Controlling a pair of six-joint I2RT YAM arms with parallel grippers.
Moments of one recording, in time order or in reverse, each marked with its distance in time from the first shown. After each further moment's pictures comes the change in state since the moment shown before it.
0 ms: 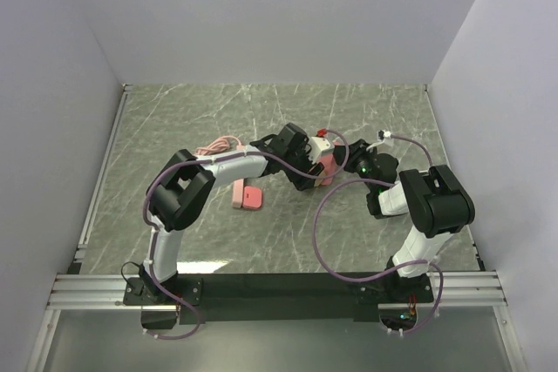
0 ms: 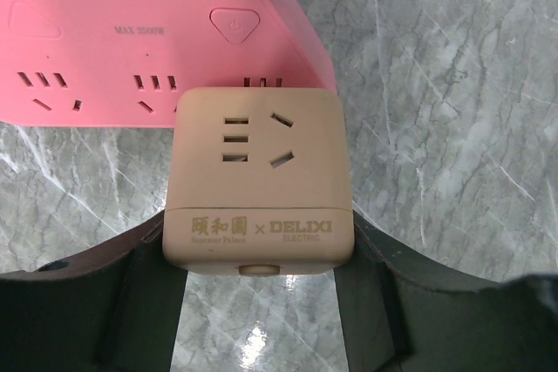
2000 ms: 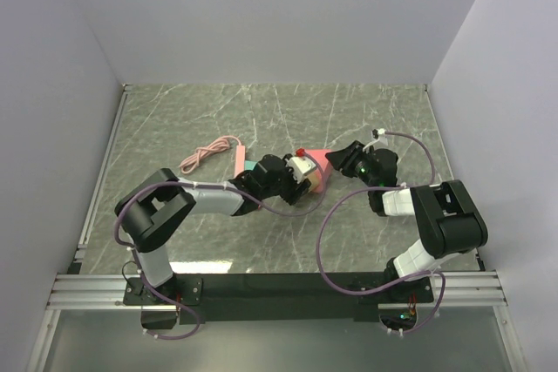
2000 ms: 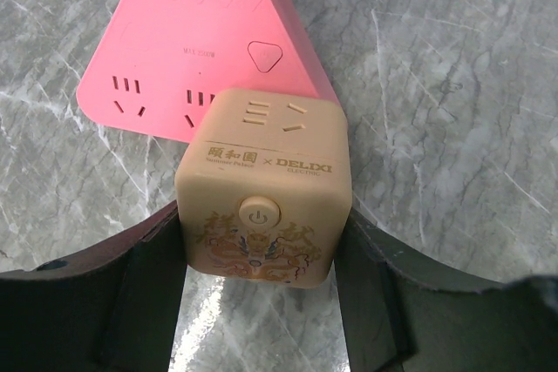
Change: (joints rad) left arm -0.073 -0.258 -0.554 0.664 -0.204 -0.040; right arm 0.013 -0.172 0.033 -0.334 -0.083 -0.012
